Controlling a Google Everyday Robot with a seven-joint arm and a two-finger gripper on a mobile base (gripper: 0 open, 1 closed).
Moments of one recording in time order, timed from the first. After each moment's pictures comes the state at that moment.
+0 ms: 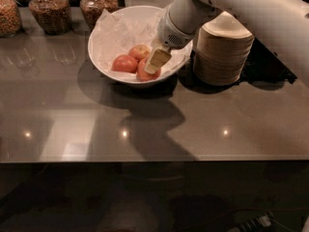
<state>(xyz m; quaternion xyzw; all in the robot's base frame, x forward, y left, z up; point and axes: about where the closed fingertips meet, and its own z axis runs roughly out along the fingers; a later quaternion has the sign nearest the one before) 0.654 -0.010 0.905 -0.63 0.72 0.05 0.30</state>
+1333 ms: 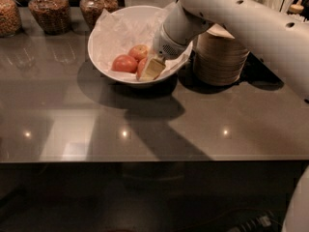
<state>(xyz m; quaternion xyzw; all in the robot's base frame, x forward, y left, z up) 0.655 0.000 0.869 -0.62 0.73 0.09 0.28</state>
